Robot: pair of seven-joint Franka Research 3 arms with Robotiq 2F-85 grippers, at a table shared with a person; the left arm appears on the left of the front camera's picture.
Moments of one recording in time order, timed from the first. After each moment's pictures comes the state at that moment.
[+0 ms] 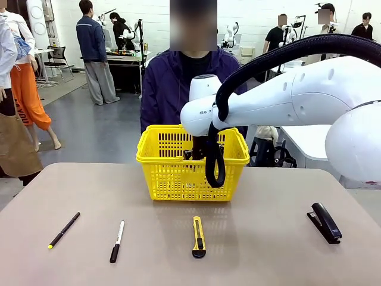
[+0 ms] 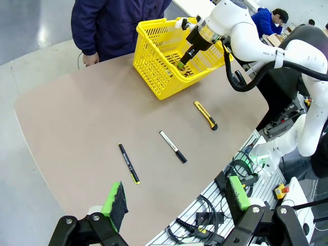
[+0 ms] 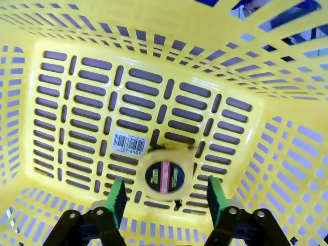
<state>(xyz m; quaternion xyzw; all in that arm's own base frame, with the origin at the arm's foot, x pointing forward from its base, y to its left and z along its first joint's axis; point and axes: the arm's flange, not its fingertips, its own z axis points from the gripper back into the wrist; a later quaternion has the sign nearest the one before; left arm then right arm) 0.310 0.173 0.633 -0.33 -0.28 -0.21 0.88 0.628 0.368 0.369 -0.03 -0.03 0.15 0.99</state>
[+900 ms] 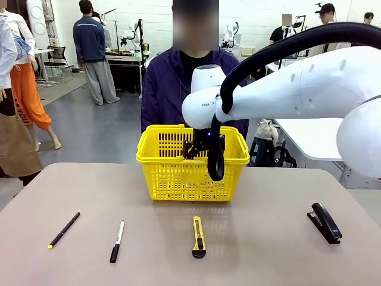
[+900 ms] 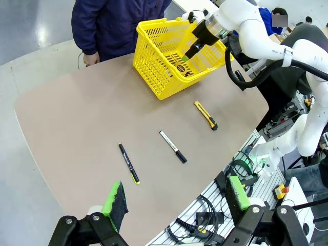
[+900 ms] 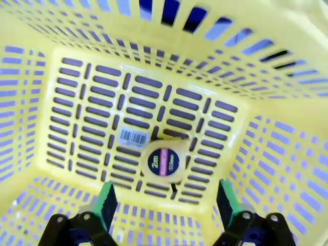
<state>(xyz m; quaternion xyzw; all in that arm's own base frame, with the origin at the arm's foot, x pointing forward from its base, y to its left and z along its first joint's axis) 0.310 0.173 0.633 -0.34 -0.28 -0.21 0.88 0.618 0.363 0.412 -0.02 -0.06 0.16 0.98</state>
